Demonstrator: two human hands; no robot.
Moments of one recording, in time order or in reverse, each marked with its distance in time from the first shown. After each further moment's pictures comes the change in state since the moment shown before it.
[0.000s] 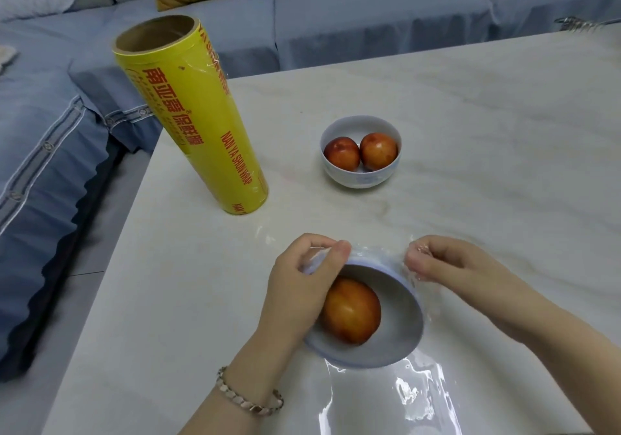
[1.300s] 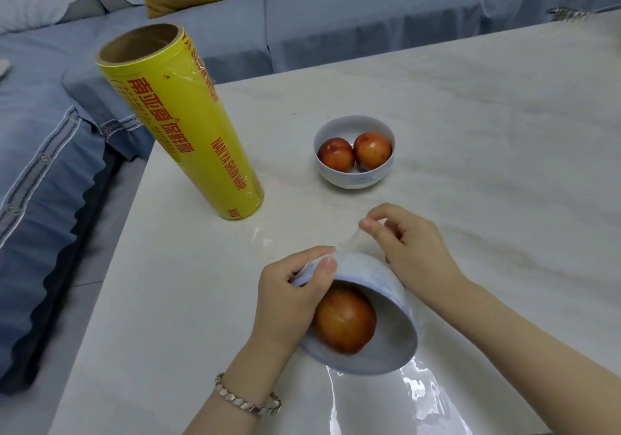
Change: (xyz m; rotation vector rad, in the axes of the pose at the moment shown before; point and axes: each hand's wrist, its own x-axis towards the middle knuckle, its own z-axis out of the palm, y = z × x) left_hand 0.002 -0.016 -0.005 -0.077 -0.014 0.203; right_hand 0.049 0.004 0.035 -0.223 0.347 -0.219
